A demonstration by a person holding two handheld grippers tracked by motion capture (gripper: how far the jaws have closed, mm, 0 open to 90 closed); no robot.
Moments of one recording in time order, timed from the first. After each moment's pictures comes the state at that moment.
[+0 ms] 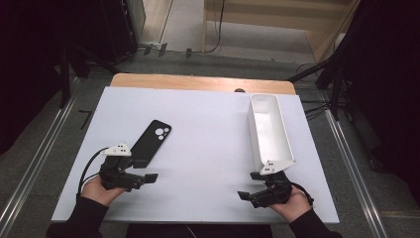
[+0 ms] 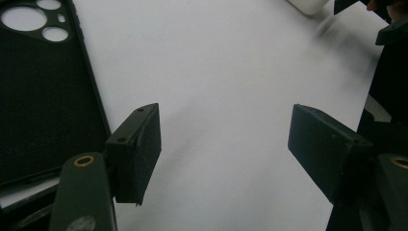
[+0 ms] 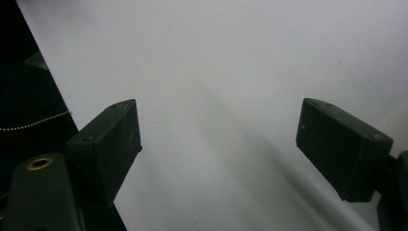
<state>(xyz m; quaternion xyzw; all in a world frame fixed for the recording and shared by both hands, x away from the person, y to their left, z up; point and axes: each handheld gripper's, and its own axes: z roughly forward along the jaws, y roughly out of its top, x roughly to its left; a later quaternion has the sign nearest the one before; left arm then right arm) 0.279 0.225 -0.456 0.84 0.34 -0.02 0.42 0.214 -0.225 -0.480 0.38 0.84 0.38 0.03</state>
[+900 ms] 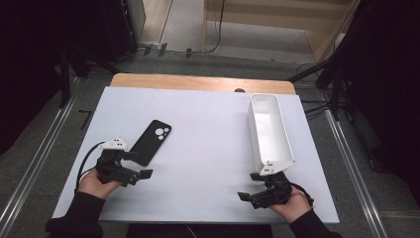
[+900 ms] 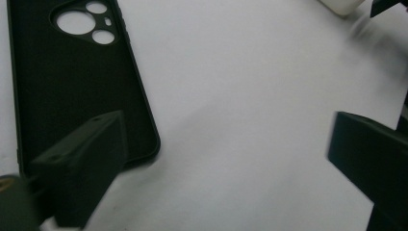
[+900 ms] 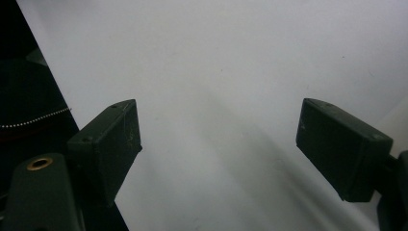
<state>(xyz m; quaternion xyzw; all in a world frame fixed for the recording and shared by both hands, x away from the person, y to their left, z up) 0.294 0.232 -0.455 0.85 0.35 0.01 0.40 0.213 -0.224 -0.482 0.38 0.84 0.37 0.02</state>
